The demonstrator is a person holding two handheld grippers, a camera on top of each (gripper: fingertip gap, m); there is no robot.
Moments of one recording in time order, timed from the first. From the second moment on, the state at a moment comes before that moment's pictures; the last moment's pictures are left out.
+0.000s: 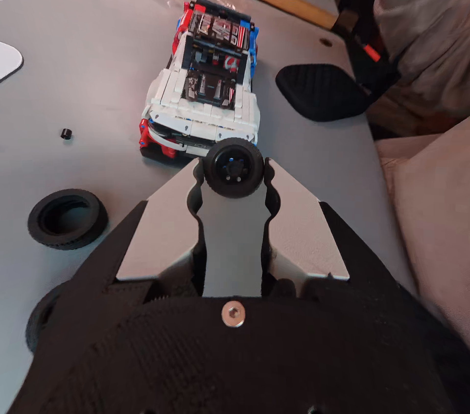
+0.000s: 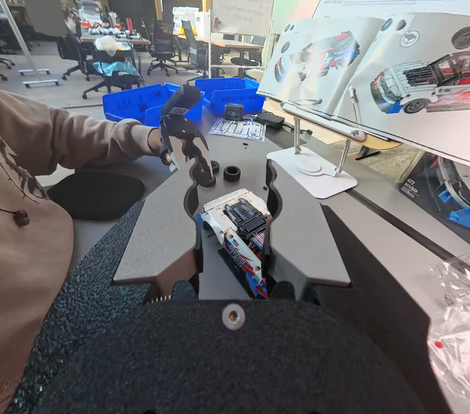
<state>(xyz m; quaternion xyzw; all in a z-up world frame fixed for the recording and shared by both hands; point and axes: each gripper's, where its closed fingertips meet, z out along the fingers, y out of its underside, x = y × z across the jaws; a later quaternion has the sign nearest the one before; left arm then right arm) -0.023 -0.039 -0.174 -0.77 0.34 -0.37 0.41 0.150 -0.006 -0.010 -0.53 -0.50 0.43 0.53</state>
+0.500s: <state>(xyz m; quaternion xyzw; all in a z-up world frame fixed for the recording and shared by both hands) 0.025 -0.050 -0.076 -0.54 0.10 -0.76 0.35 0.012 -0.056 -0.081 -0.37 -0.70 0.15 0.59</state>
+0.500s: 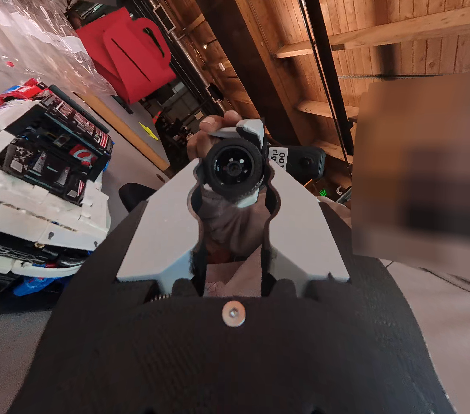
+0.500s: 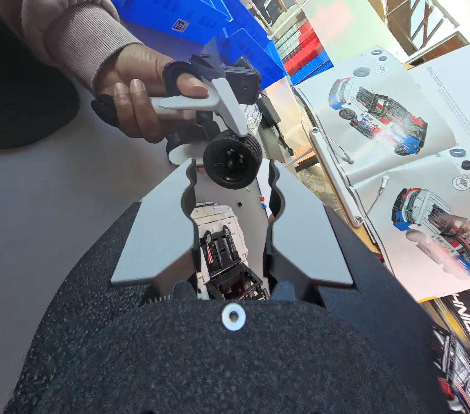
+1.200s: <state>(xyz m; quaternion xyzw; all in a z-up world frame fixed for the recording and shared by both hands) -0.029 -0.040 -0.152 -0.72 0.26 -0.37 0.52 0.065 -0.068 -0.182 -0.48 -0.82 0.19 0.25</state>
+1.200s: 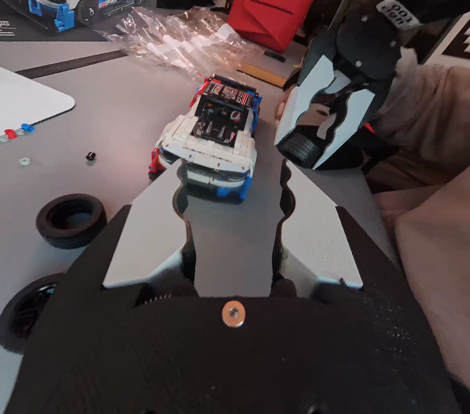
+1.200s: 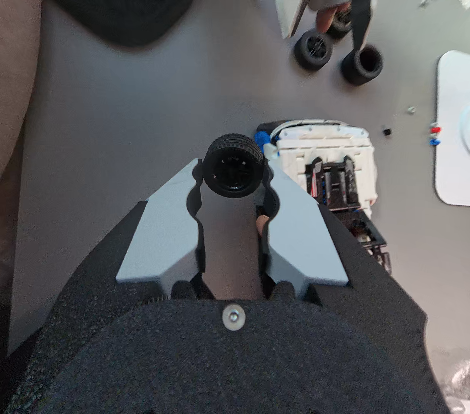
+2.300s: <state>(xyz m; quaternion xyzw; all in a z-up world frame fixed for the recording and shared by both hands) -0.084 -0.017 -0.187 -0.78 0.26 -0.17 0.55 0.039 -0.047 -0.132 -0.48 -0.79 0.27 0.28</state>
